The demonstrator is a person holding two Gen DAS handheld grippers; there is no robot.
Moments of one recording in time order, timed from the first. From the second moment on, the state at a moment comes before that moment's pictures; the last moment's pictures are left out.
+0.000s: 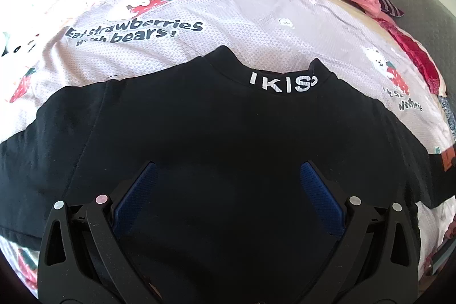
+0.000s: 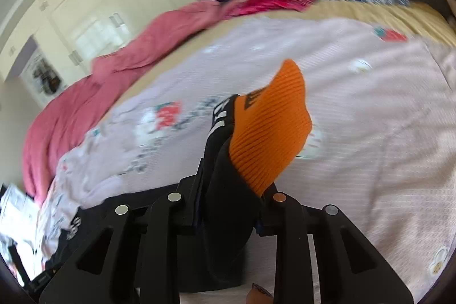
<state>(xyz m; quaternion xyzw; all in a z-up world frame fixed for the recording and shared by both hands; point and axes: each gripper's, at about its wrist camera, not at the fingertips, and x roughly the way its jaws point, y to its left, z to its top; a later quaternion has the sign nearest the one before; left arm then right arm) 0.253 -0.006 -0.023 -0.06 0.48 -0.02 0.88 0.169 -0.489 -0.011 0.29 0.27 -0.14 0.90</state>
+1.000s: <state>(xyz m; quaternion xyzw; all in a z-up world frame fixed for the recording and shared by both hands) 0.242 0.065 -0.017 -0.23 0.47 -0.08 0.85 0.230 -0.231 0.054 0.16 0.31 0.12 0.93</state>
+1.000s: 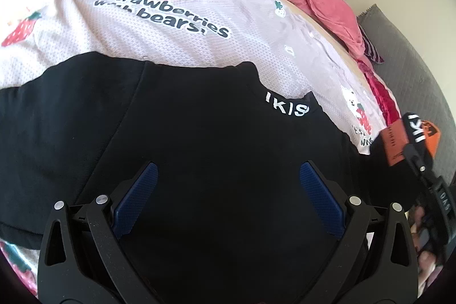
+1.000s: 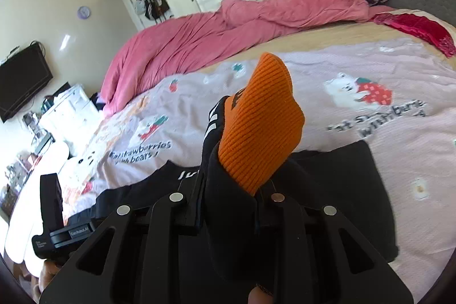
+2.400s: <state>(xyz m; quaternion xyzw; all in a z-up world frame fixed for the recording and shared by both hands) 0.221 0.036 0.004 -0.24 0.42 -0.17 0.86 0.200 -0.269 0.011 0.17 0.37 0.09 0.91</state>
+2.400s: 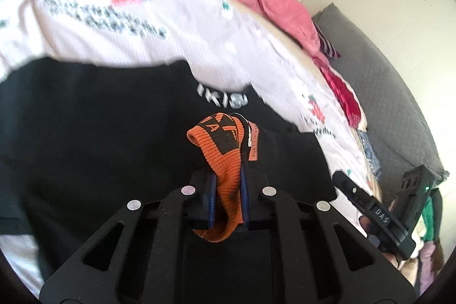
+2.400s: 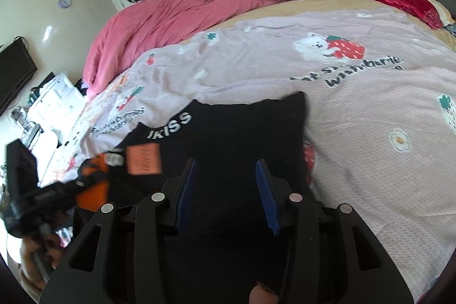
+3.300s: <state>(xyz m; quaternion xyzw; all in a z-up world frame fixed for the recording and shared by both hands) 0.212 0.077 0.012 -0.20 0.40 -0.09 0.89 0.221 -0.230 -0.016 0.03 0.41 0.06 0.91</state>
